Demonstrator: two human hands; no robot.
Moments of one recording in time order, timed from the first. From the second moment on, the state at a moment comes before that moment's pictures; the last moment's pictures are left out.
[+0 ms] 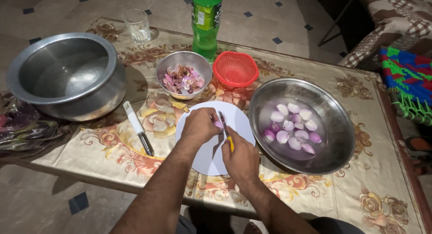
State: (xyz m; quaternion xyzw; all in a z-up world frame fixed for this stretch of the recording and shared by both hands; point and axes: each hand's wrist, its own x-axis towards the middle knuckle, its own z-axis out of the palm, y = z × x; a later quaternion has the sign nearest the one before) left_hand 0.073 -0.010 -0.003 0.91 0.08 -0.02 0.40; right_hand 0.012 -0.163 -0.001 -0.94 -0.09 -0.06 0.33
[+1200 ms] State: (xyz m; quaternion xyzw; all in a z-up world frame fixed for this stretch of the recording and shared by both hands) left_hand 0.065 -0.020 -0.014 0.90 0.11 0.06 0.41; right_hand -0.006 -0.172 -0.003 -0.96 -0.14 0.05 0.22
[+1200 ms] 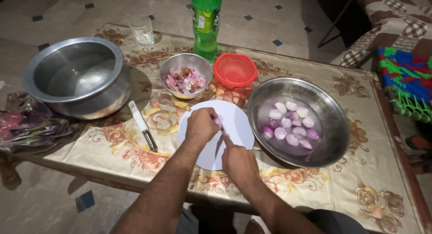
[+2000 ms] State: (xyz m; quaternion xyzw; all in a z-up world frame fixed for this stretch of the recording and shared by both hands) left_hand 0.069 -0.017 -0.010 0.91 0.11 0.02 0.40; right_hand 0.009 -0.164 -0.010 -0.95 -0.13 -0.02 0.29
